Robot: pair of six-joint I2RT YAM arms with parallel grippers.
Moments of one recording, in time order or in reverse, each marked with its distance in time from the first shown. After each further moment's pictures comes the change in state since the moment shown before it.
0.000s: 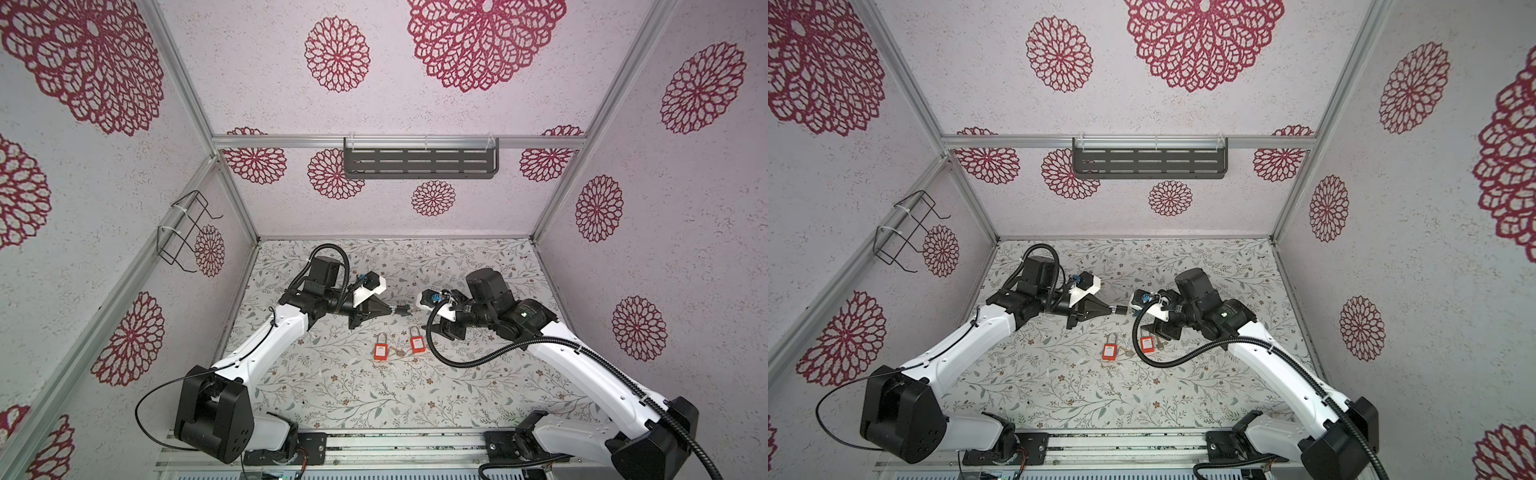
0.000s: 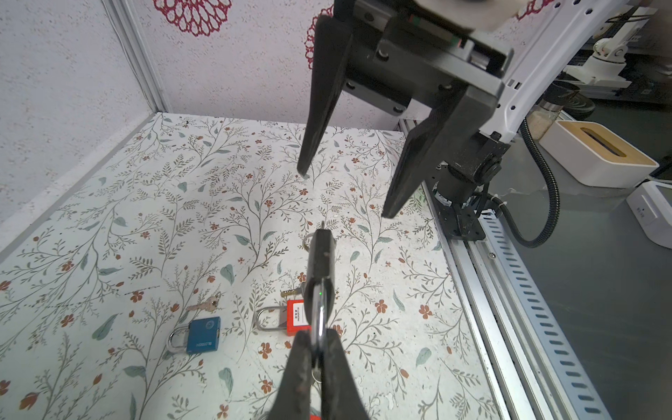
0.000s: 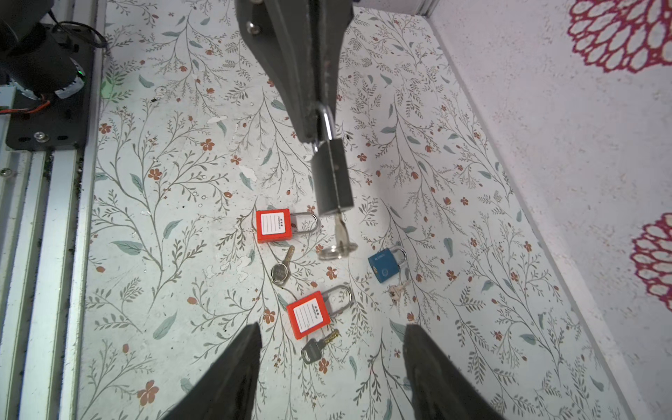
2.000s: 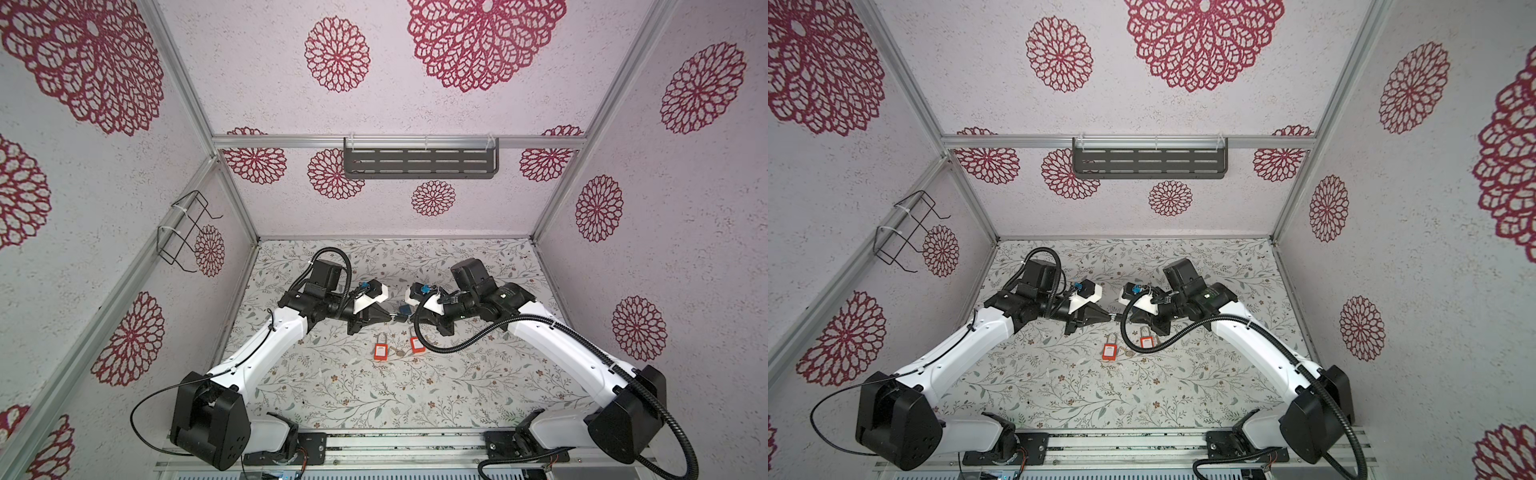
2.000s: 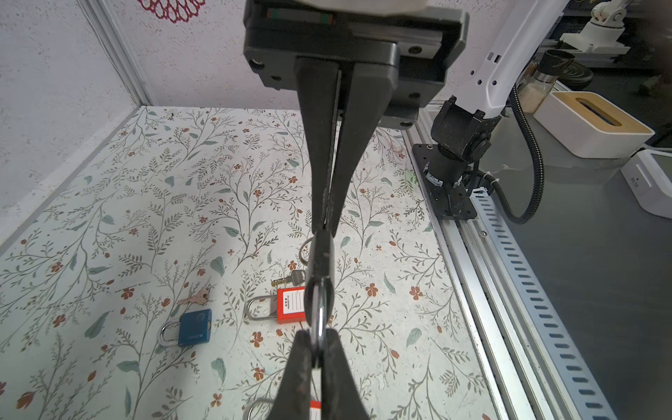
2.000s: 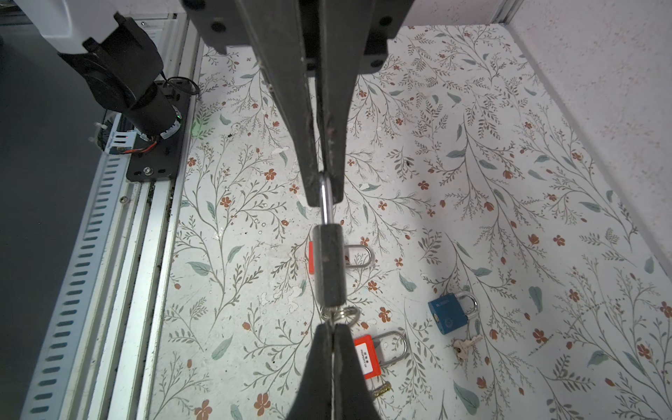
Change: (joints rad) left arm -0.031 -0.032 0.000 -0.096 -0.031 0.090; right arm -0.007 0.187 0.121 -0.057 -0.241 -0.005
